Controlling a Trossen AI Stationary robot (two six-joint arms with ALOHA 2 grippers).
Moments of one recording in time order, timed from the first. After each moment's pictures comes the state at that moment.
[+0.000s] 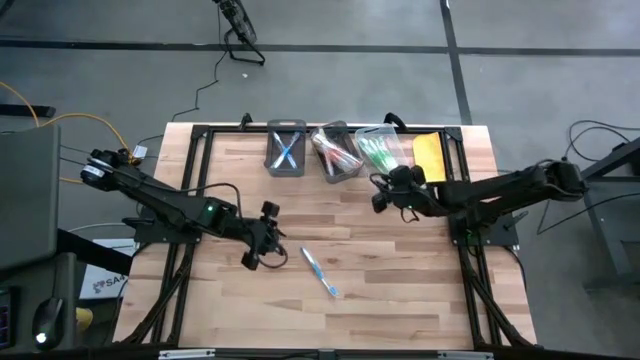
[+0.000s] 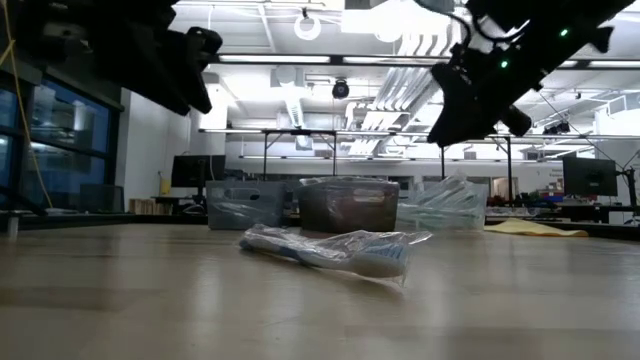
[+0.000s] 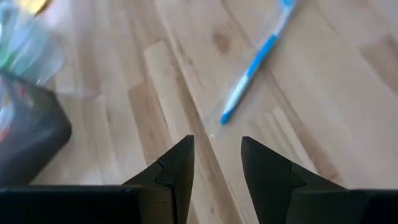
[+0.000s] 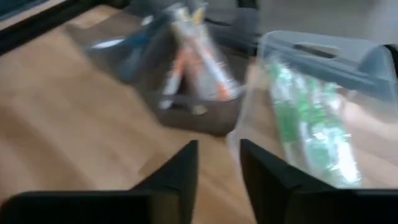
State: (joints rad) left arm -0.34 1.22 0.82 -0.40 -0.26 0.23; right arm 0.02 1.16 0.59 -0.16 0.70 0.70
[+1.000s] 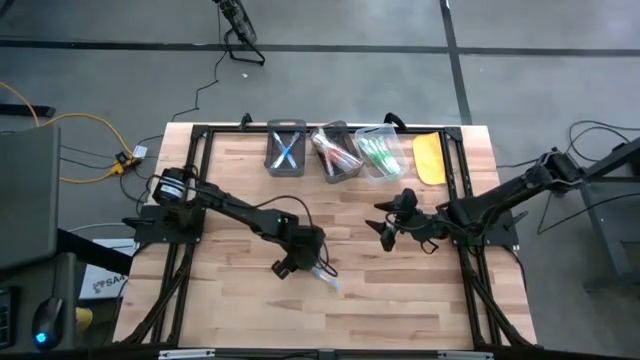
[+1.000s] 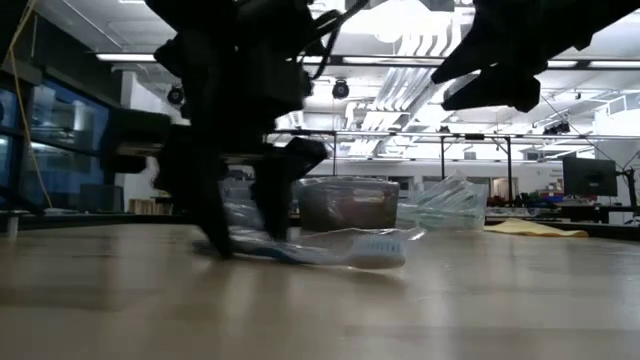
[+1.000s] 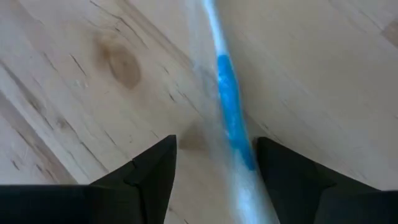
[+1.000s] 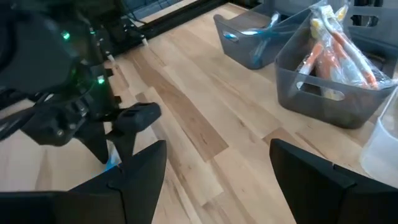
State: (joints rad) left arm -0.20 1.88 1.13 -0.32 0.17 0.55; right arm 0.37 1.11 0.59 -0.05 0.66 0.68
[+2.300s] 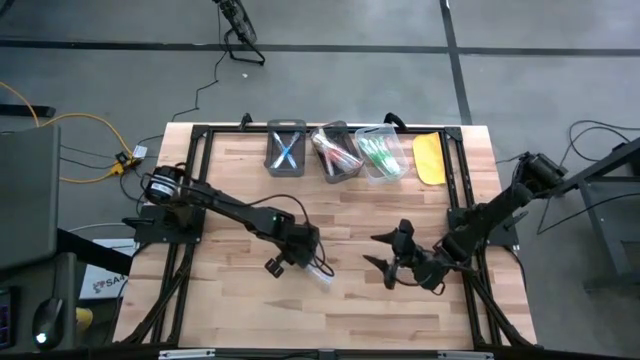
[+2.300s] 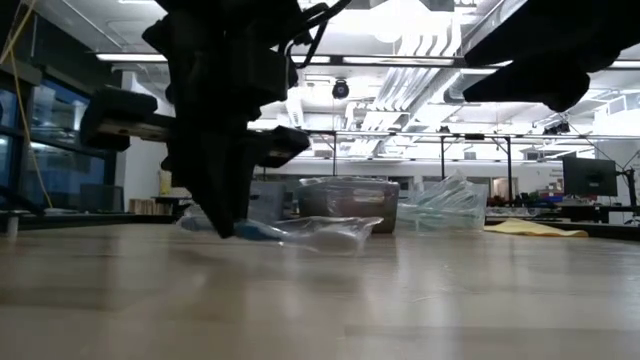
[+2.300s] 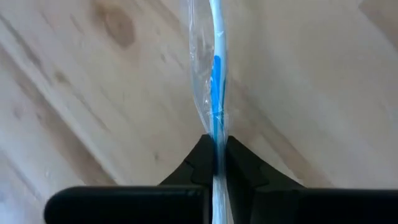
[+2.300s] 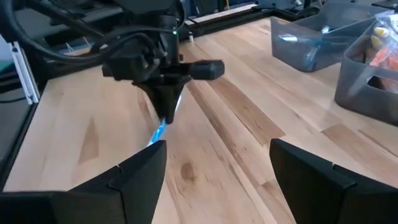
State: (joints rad) left arm -0.20 1.81 1.12 -0.44 0.14 0.50; right arm 0.69 1.37 0.59 0.21 0.92 0.69
